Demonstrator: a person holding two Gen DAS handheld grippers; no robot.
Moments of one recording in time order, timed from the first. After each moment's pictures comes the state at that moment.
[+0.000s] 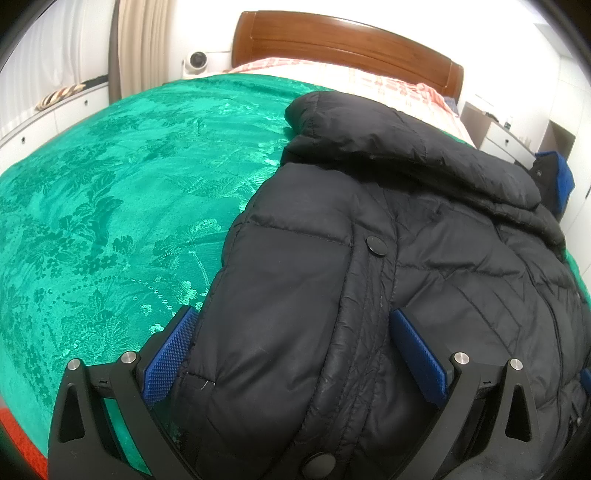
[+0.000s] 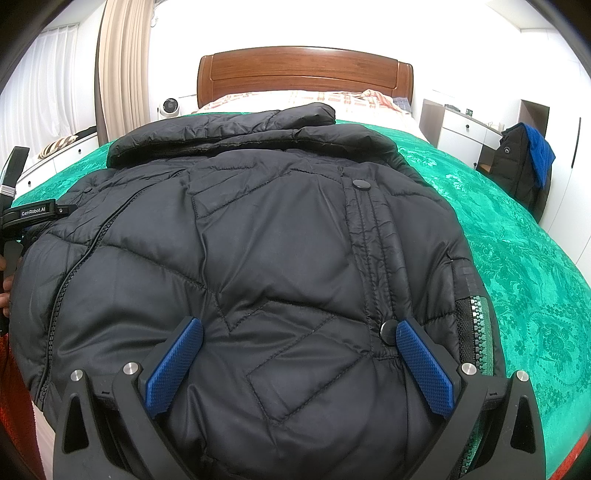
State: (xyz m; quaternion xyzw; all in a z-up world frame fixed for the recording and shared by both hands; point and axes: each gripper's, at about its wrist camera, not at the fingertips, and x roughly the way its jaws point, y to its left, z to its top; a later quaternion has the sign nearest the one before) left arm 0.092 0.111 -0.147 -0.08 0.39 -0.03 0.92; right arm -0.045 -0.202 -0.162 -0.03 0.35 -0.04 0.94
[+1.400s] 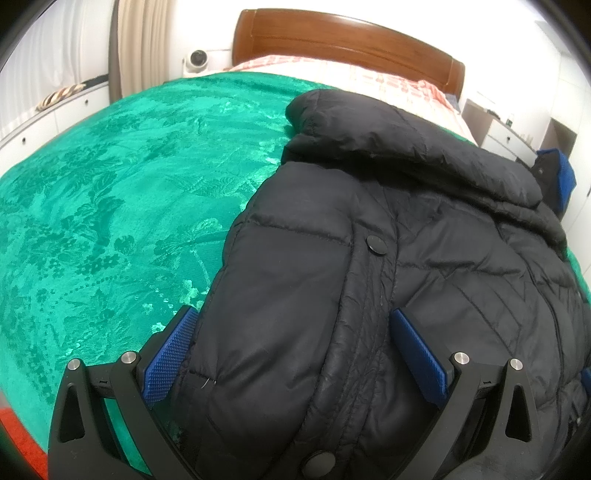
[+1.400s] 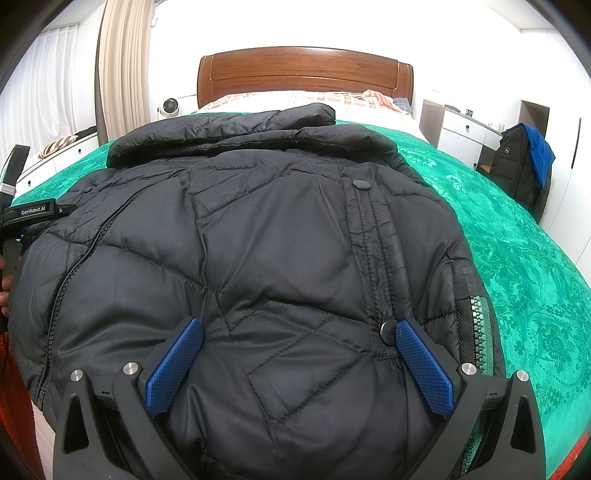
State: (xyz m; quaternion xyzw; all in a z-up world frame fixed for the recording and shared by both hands) left arm 0.096 0.114 -0.144 -0.07 0.40 -0.02 0.91; right arm -0.045 -0.201 -0.162 -0.03 0.35 -0.04 0.94
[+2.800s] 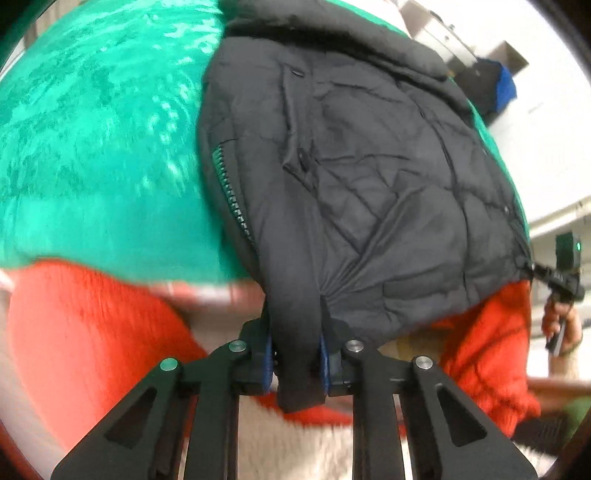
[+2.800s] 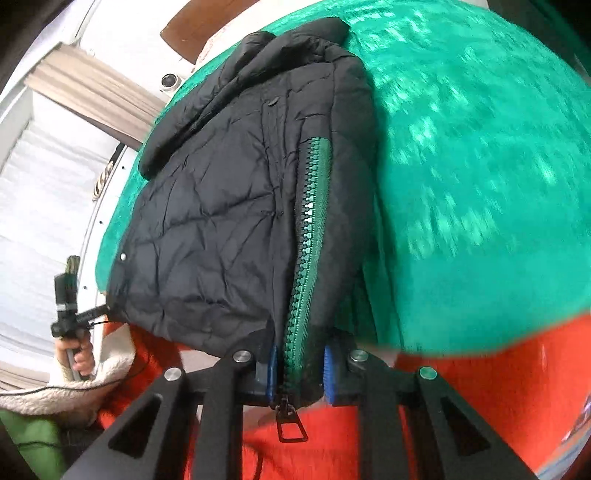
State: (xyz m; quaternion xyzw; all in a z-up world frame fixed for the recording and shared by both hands) left arm -0.010 0.218 -0.115 -0.06 0.61 -0.21 0.76; right arm -0.106 -0.376 -0.119 0.25 0.56 0.10 0.79
